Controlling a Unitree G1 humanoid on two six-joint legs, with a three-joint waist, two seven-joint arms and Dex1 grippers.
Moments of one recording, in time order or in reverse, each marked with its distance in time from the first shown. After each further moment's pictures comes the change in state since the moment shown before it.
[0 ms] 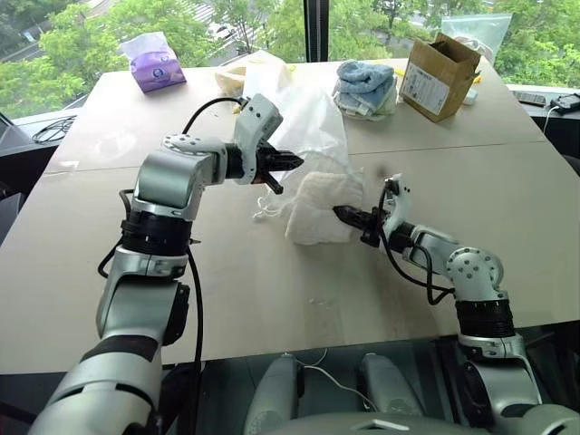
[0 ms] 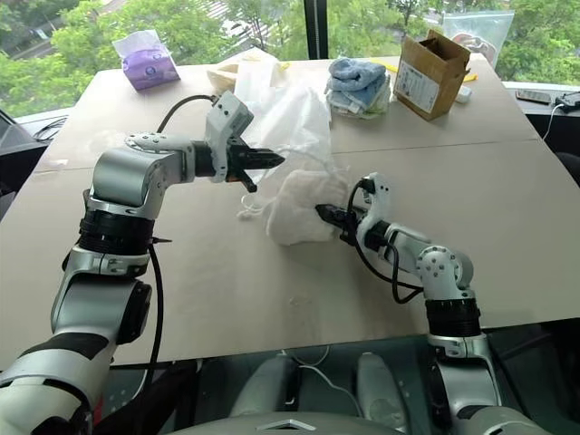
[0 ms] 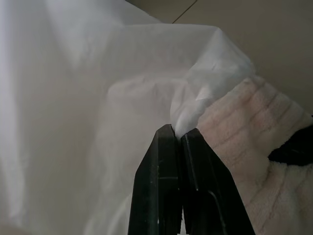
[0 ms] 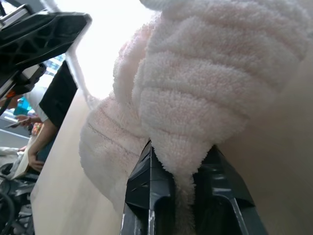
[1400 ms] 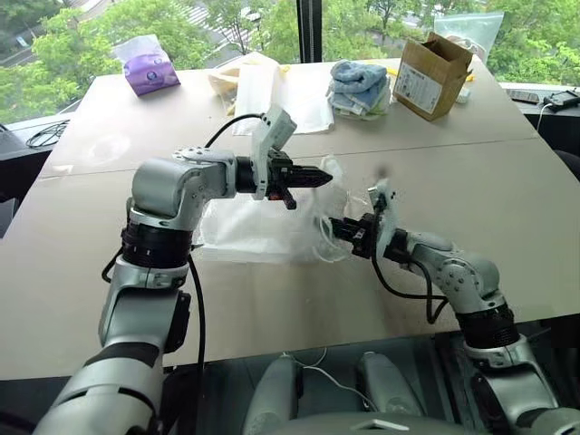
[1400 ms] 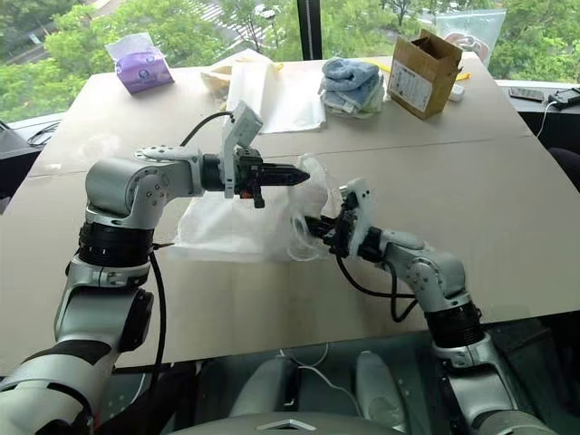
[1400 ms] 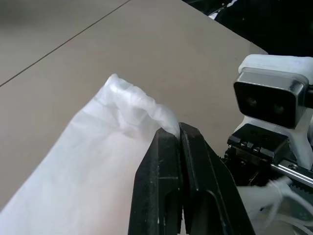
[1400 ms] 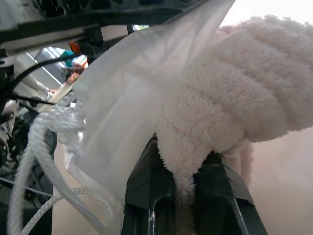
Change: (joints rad) left arm 0.043 -0.027 0.034 -0.114 -0.267 0.129 -0.019; right arm 0.050 -0.140 0.238 -0.104 -0.179 -0.204 0.456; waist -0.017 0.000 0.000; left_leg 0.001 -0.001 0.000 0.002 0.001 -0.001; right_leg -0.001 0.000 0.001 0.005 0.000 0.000
